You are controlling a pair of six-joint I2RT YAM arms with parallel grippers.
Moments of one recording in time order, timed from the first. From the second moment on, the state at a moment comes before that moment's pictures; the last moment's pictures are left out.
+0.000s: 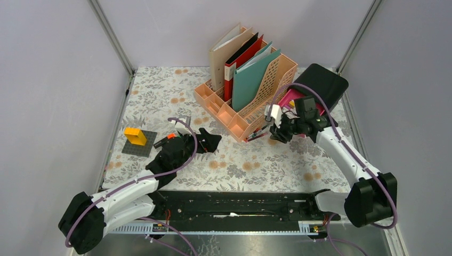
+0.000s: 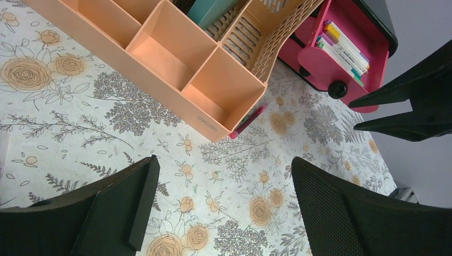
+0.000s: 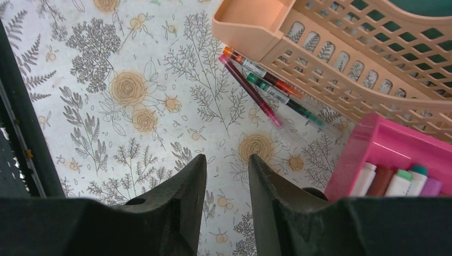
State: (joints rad) left arm -0.69 0.89 0.34 0.36 -0.12 -0.63; right arm 0.26 1.24 0.97 -0.67 -0.64 -0.83
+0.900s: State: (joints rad) left arm -0.69 0.90 0.34 0.36 -0.12 -0.63; right arm 0.49 1.51 0.96 -0.63 0.15 -0.87
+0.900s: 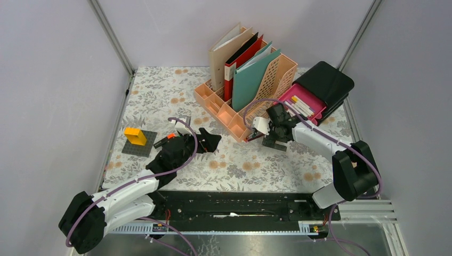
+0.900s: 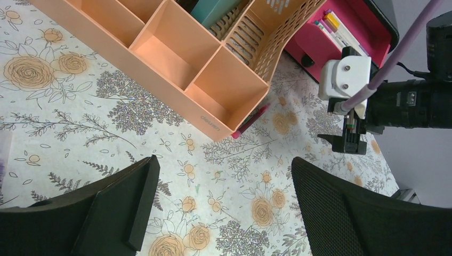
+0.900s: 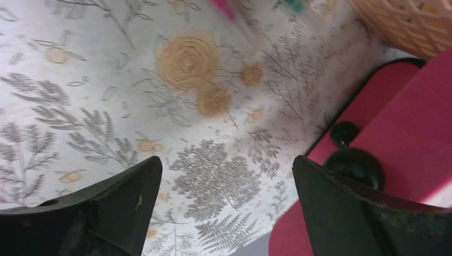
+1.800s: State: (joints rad) left arm -0.69 0.91 0.34 0.36 -0.12 -0.63; right arm 0.38 1.39 0.97 -0.42 0.38 -0.82
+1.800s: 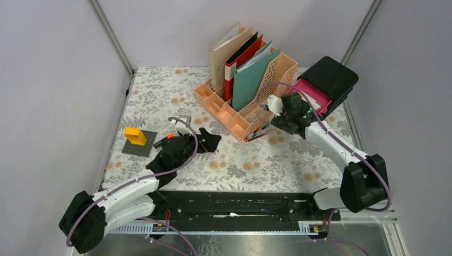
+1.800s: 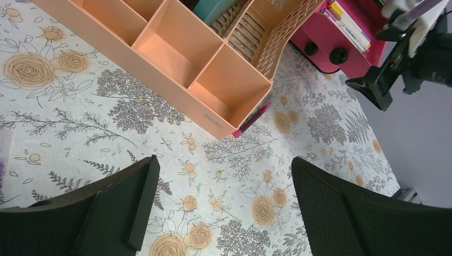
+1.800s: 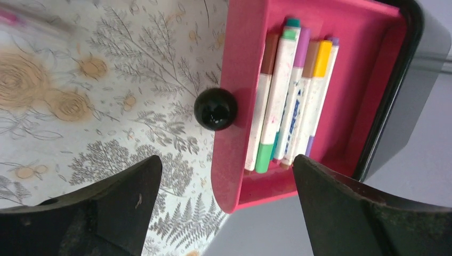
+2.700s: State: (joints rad) left arm -0.67 0.97 0.34 0.42 -0.08 -0.63; right arm 0.37 1.36 0.46 0.18 0.37 -1.00
